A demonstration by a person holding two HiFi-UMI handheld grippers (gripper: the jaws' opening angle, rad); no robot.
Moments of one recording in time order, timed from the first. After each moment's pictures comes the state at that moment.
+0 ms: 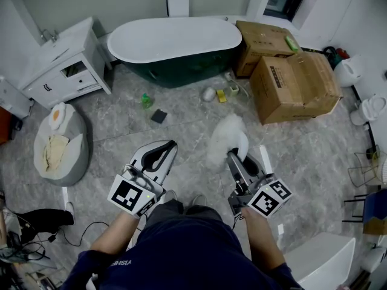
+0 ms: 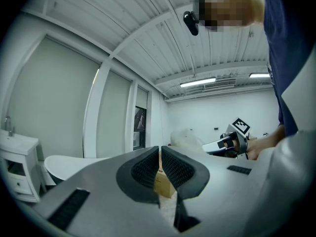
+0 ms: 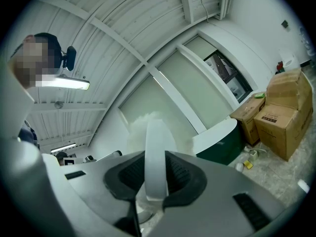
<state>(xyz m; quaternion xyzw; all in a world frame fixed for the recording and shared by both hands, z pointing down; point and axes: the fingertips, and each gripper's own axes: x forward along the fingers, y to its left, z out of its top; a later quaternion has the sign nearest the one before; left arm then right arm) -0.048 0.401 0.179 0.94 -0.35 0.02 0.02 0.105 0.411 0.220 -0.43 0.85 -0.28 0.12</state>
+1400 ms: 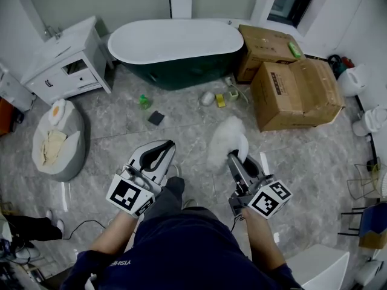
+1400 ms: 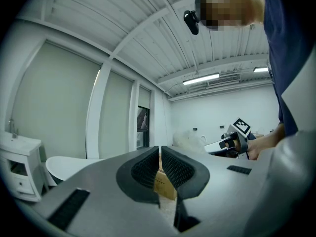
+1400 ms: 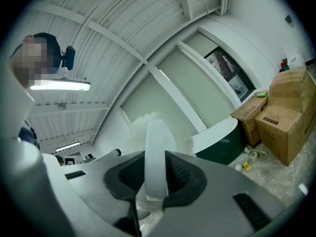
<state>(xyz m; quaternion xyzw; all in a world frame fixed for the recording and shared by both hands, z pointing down) 0.002 0.384 0.189 0.92 -0.38 0.03 0.02 0.163 0.389 0.236 -0.41 0.86 -0.29 0.11</state>
